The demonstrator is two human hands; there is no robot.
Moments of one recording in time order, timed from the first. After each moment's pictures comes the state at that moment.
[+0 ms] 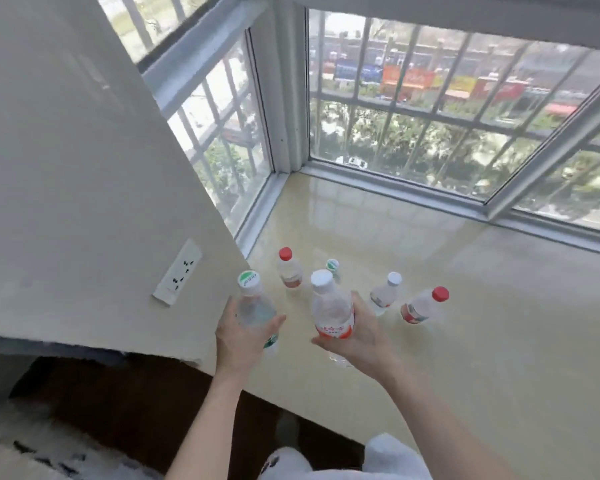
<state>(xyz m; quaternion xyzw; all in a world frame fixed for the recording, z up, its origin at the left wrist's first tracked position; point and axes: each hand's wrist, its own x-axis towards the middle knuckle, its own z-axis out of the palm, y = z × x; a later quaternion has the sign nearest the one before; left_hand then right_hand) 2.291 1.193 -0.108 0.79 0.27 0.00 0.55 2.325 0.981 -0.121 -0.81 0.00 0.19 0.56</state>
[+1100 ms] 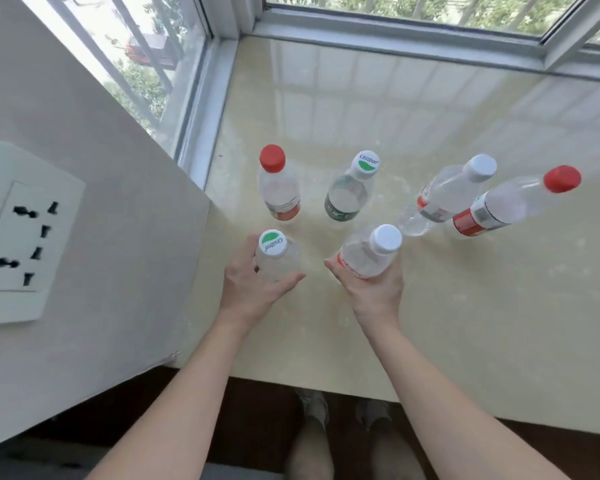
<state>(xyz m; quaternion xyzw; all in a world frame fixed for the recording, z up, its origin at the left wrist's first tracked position) 2.364 1.242 -0.338 0.84 0.10 -0.12 0.52 2.336 1.058 -0.358 -0.75 0.32 -0.05 0.58</state>
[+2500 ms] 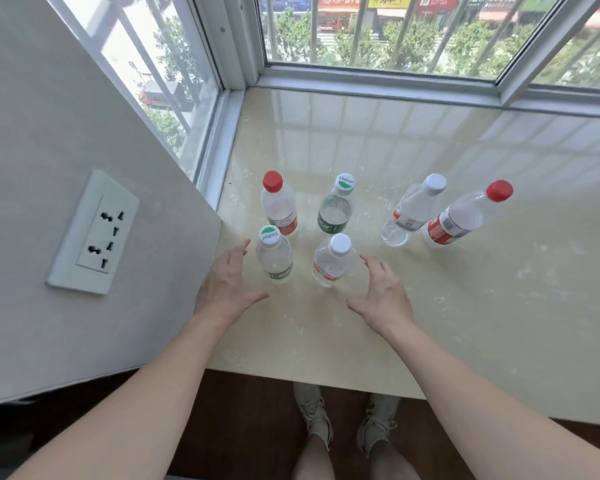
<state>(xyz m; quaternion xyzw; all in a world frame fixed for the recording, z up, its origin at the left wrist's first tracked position) 2.361 1.286 -0.312 0.96 0.01 -0.18 0.22 2.311 1.018 -0.320 -0.92 0.18 0.18 0.30</state>
